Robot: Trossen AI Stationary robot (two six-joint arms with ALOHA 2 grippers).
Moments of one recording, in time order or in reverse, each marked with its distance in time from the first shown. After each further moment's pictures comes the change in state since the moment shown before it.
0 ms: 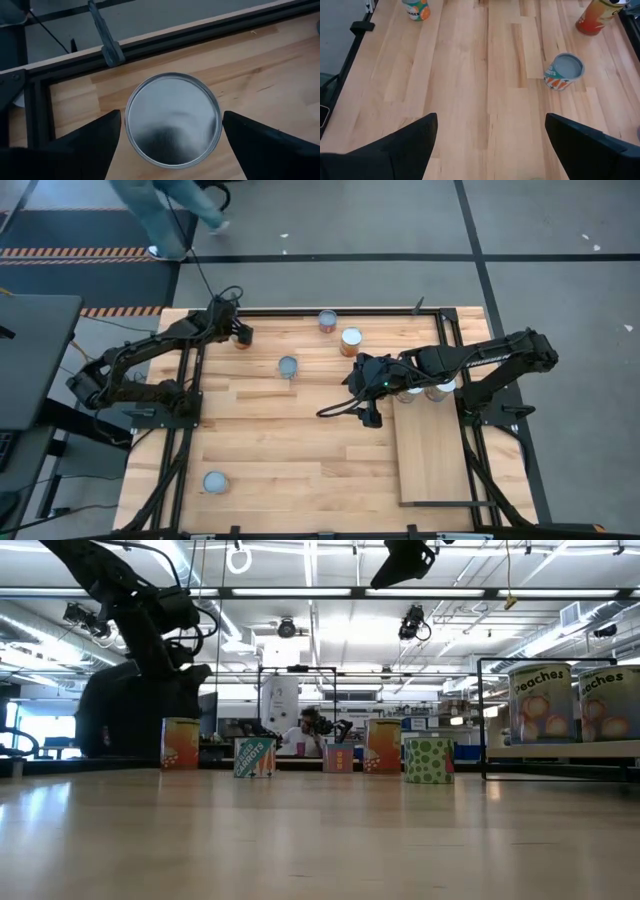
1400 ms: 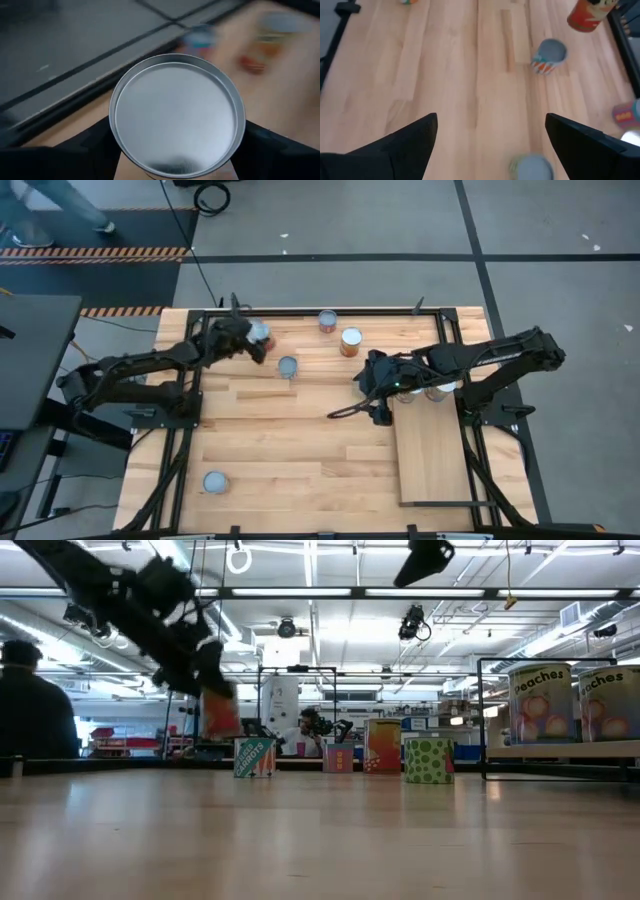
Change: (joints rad) left arm -0.326 -0.115 -0.151 0.397 0.020 0.156; right arm 0.031 -0.072 0.001 -0.137 0.065 0.015
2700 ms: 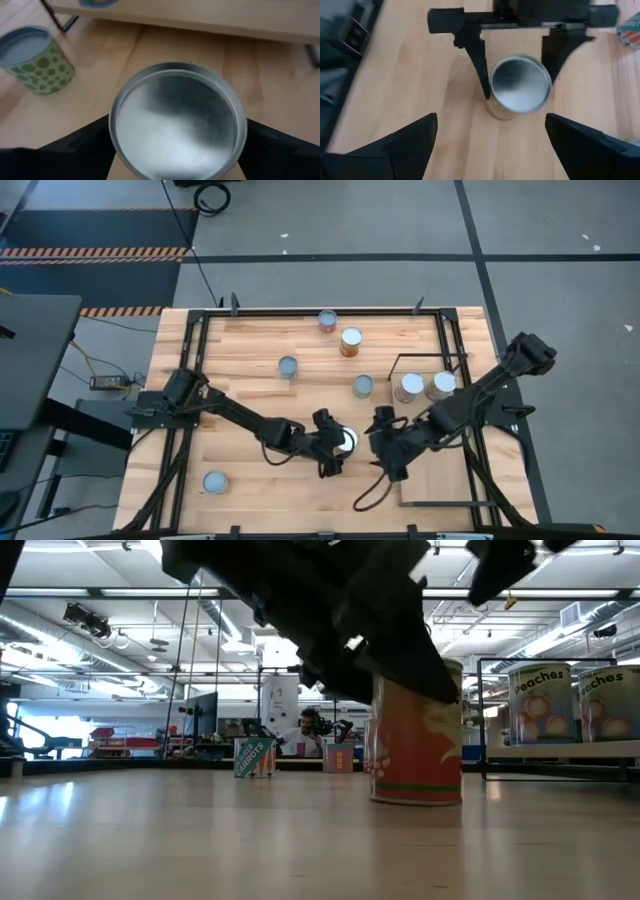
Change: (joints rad) left arm -0.868 0.970 0.763 0.085 -0.231 -0.173; right arm 0.377 0.121 -0.199 0.168 0.150 0.219
